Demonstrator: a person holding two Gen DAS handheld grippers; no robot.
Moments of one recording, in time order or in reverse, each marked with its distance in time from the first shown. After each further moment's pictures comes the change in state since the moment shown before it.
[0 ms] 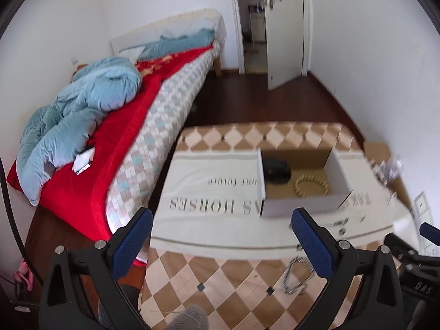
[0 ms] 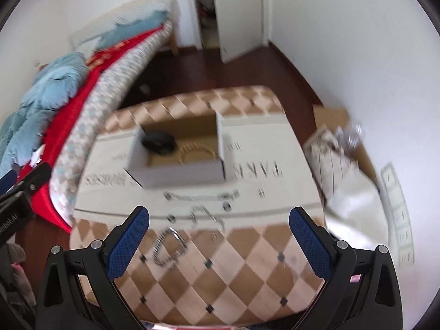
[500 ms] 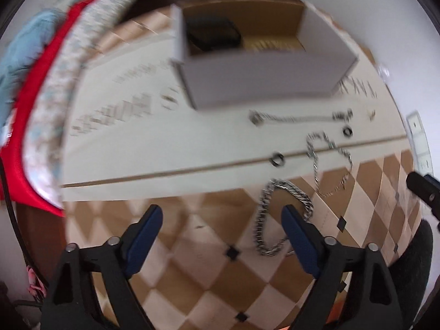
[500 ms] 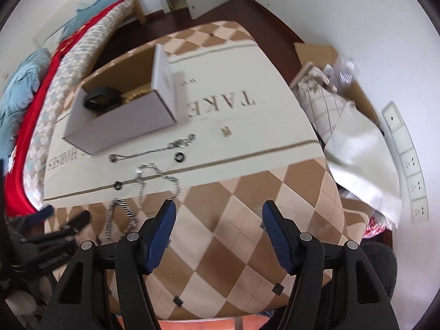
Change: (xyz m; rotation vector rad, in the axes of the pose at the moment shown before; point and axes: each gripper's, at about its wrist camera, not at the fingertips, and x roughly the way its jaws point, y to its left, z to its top) left arm 0.132 -0.083 -0.075 0.185 0.481 -0.193; right arm 0.083 -0.063 -0.037 0.144 0.203 -0.037
